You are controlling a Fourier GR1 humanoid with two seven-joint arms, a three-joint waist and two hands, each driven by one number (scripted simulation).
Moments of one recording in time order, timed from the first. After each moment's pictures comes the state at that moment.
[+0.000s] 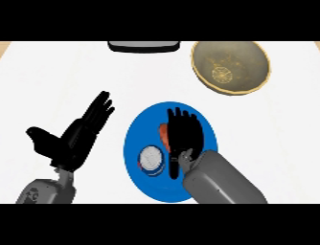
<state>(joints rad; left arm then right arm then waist) -0.13 0.19 -0.22 -1.55 0.30 0.02 0.11 -0.55 -0.01 0.62 -1.30 0.71 0.32 1.00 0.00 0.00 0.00</state>
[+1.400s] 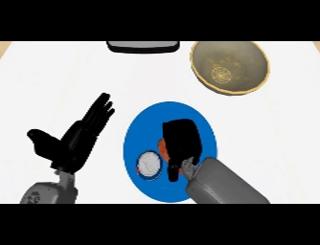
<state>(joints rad) -0.10 0.11 -0.16 -1.57 0.23 -0.05 0.15 -0.53 -0.06 0.73 -1.29 0.87 0.23 0.79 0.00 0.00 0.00</state>
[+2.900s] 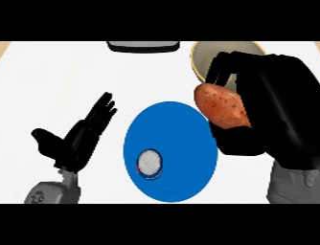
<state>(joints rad) -0.11 0.08 -0.14 -1.56 0.19 -0.06 0.15 -0.71 -0.17 0.27 -2.00 0.88 0.55 0.78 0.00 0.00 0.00</state>
